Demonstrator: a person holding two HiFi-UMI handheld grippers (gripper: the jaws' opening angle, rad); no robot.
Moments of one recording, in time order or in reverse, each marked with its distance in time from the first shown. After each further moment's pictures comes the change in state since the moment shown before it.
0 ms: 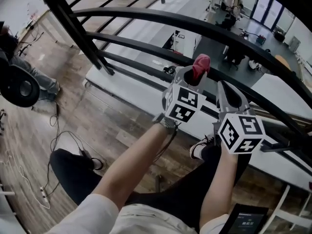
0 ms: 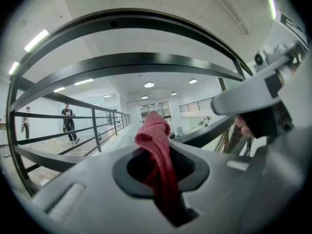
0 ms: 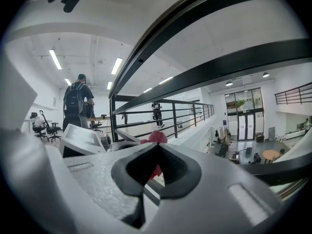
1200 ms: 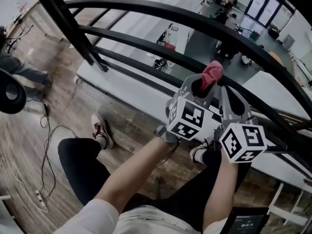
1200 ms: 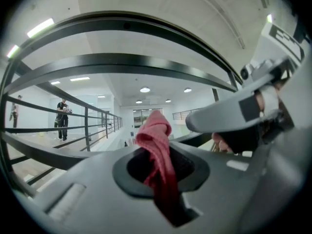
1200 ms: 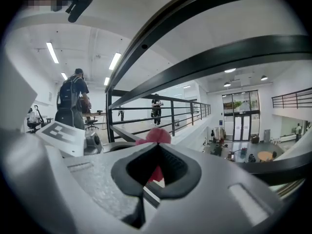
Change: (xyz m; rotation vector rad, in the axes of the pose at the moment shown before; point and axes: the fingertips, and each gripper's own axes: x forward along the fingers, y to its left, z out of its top) left arm -0.012 -0.003 -0.002 -0.031 -0.085 -0.101; right arm 0.032 0.015 -0.011 -0.024 0.025 -0.046
